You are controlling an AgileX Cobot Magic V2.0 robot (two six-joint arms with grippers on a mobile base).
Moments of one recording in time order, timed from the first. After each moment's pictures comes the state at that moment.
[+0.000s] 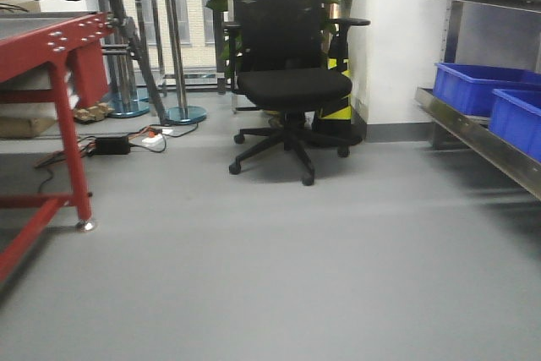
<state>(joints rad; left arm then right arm) -0.07 -0.01 0.03 -0.10 0.03 0.06 0.26 0.18 -0.49 -0.21 0.60 0.27</state>
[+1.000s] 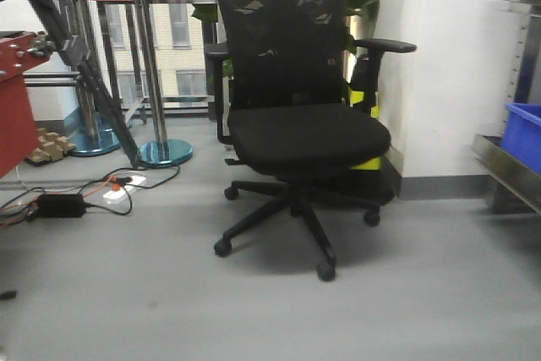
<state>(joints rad) -0.07 -0.01 0.03 -0.10 0.03 0.06 0.27 0.18 -0.49 -0.21 0.60 0.27</state>
